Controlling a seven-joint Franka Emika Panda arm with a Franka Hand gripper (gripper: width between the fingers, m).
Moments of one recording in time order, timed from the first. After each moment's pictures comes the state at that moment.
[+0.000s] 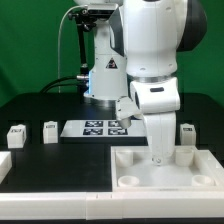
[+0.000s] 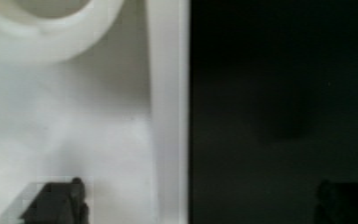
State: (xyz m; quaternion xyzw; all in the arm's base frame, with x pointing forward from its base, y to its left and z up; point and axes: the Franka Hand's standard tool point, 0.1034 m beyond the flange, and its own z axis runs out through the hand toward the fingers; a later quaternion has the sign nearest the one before) arm 0.477 0.070 0.015 -0.70 -0.71 0.01 0.07
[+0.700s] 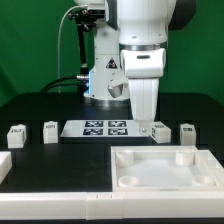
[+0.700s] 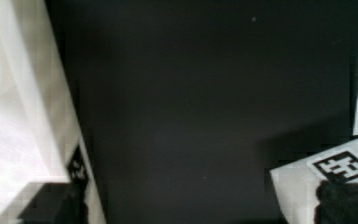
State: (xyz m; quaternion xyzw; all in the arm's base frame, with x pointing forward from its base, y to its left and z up) arm 0.439 0.052 0.052 -0.74 -0.67 0.02 0.05
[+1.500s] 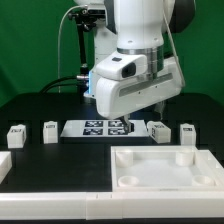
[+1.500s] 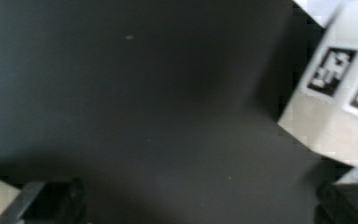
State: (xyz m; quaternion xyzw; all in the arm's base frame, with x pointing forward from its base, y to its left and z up) arm 0.422 0.060 0.048 -0.97 -0.25 0.03 0.05
